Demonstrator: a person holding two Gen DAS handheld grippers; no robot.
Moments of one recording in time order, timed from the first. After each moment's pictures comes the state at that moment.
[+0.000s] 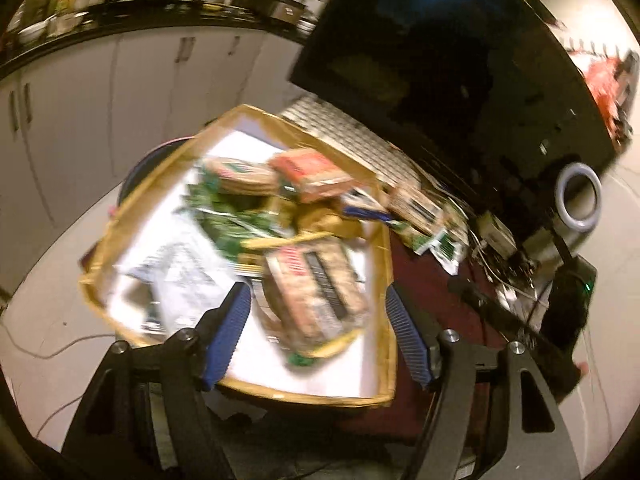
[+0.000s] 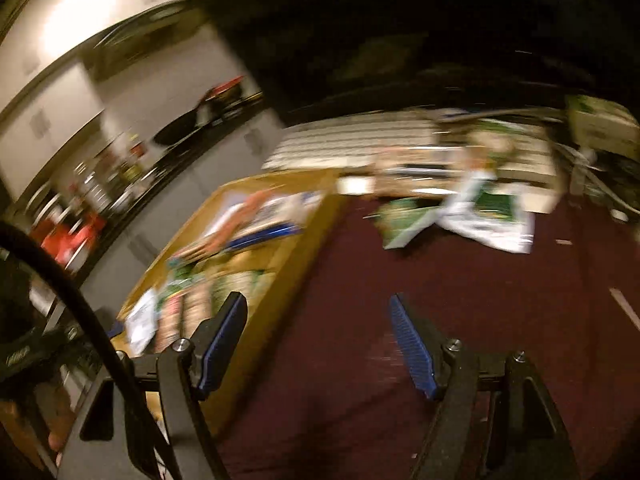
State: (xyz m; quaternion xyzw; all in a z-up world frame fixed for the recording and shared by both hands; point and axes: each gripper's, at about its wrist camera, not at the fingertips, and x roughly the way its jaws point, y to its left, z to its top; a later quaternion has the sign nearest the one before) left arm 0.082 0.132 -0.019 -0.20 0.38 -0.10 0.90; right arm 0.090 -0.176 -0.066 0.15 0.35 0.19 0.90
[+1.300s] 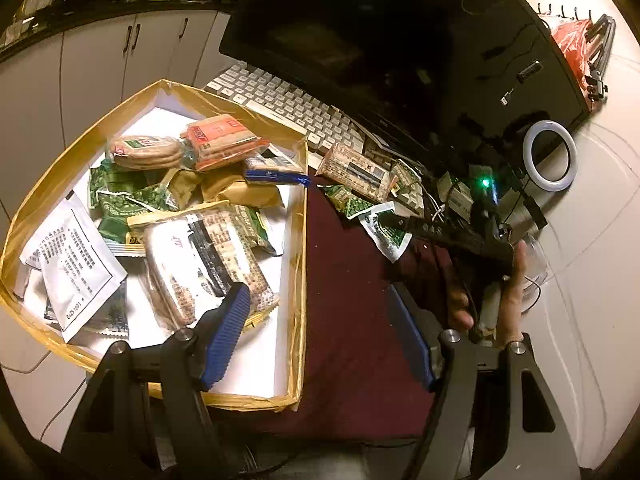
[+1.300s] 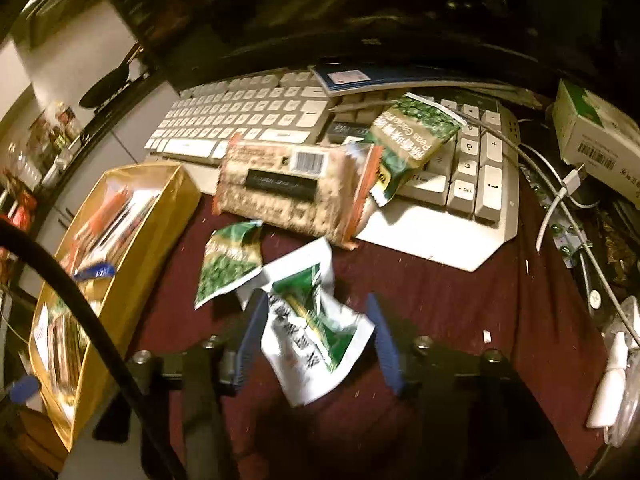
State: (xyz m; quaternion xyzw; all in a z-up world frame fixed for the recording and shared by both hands) left arm 0.091 0.070 -0.021 -0.19 0.40 -0.17 0.88; right arm 0.182 -0.226 -0.099 0.08 0.47 0.14 0.87
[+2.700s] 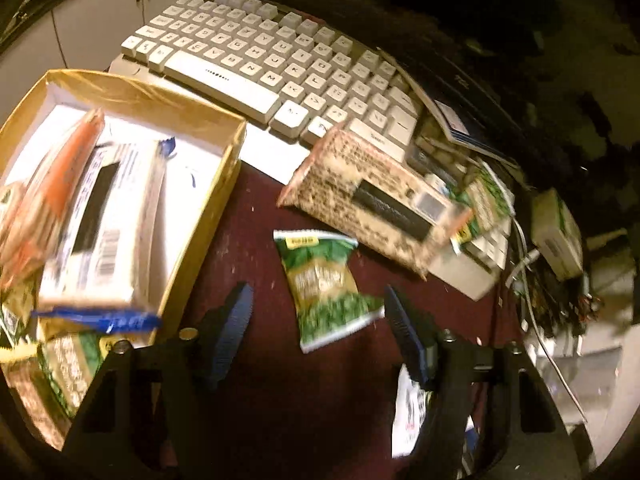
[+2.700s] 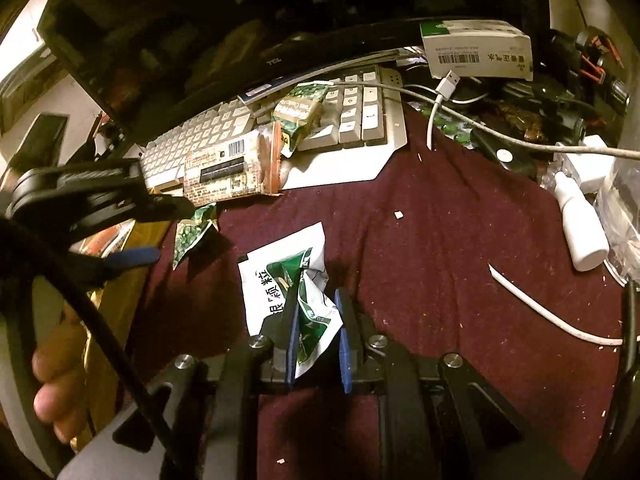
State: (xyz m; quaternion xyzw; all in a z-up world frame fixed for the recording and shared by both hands) left arm 0.293 -0.054 -0.062 -0.16 0.55 -0.03 0.82; right arm 0.101 -0.270 -0.110 0.19 0.42 0.05 0.89
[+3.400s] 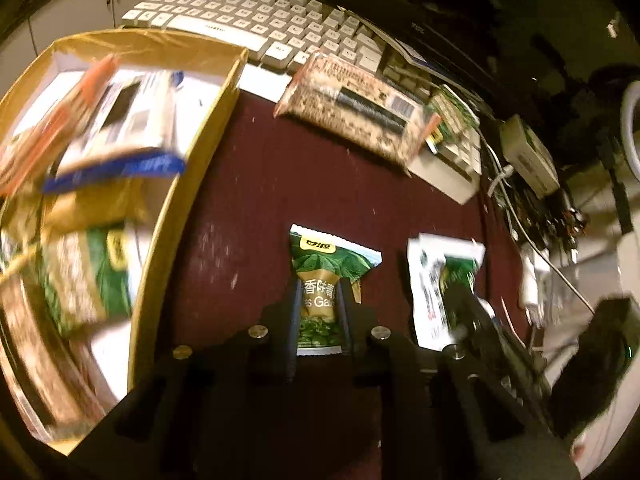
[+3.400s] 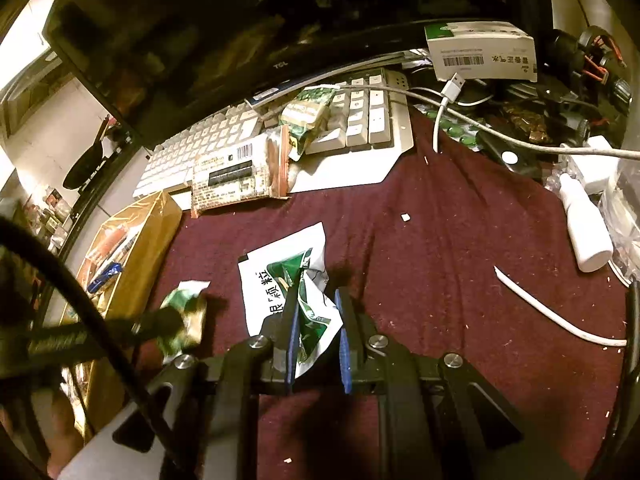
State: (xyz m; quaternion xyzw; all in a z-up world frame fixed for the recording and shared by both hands) left arm 0.206 -0.041 -0.073 -0.14 0.55 -0.11 0.81; right arm 0.105 -0.268 -0.113 0.20 0.41 0.06 0.89
